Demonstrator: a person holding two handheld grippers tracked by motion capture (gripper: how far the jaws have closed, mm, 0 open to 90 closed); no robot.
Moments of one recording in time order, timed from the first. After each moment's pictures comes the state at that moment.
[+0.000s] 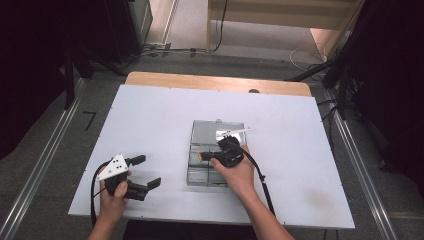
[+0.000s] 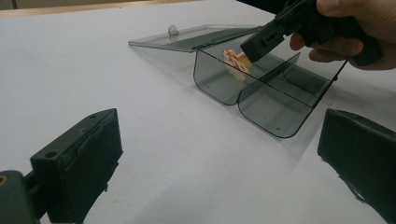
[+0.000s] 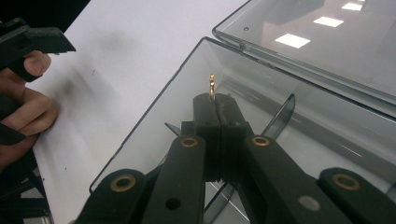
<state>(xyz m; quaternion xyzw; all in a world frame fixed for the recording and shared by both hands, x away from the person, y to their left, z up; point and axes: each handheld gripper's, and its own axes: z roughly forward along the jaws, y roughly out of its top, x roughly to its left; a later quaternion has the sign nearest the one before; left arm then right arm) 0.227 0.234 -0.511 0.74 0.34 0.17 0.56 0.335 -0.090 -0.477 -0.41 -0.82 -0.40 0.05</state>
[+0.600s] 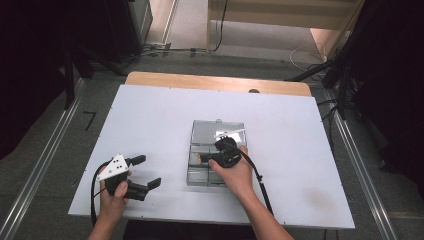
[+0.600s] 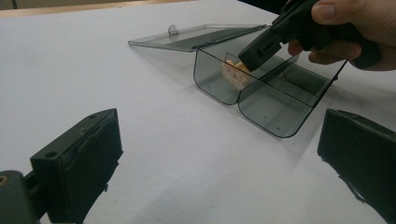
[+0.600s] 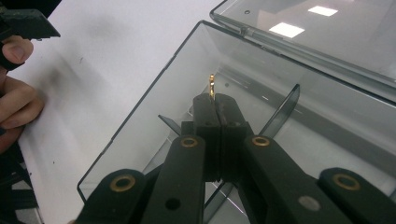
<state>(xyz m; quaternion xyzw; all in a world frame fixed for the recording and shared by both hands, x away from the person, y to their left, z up) 0.227 0.234 -0.511 0.74 0.34 0.16 0.55 0.336 -0.083 -0.481 -0.42 -0.83 -0.37 0.05</state>
